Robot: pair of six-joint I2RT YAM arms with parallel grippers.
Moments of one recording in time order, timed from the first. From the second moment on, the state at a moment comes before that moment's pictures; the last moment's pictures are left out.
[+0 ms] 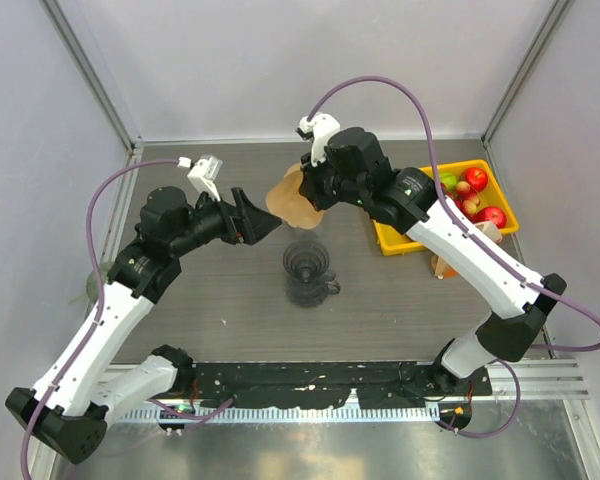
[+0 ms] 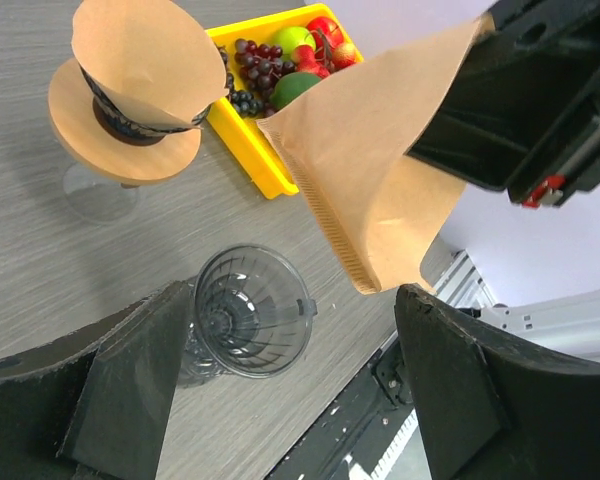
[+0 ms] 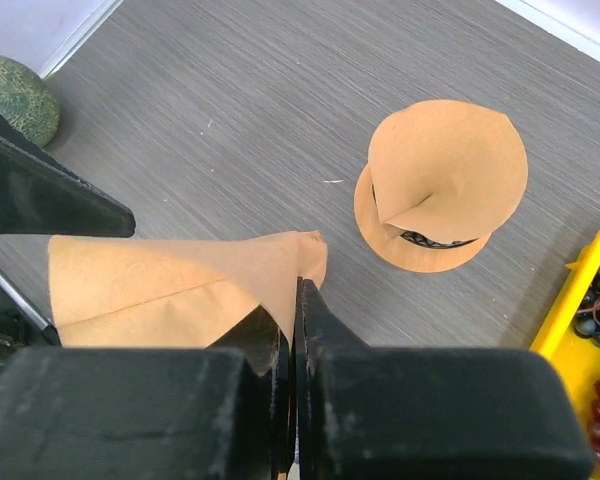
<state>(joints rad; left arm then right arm) -0.46 0.93 1.06 -0.34 0.38 -0.55 0.82 1.54 1.81 -0.75 0.05 0.15</state>
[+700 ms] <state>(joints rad) -0.44 0.87 1.00 -0.21 0.32 -0.73 0.90 1.50 1.73 -0.68 0.35 0.13</state>
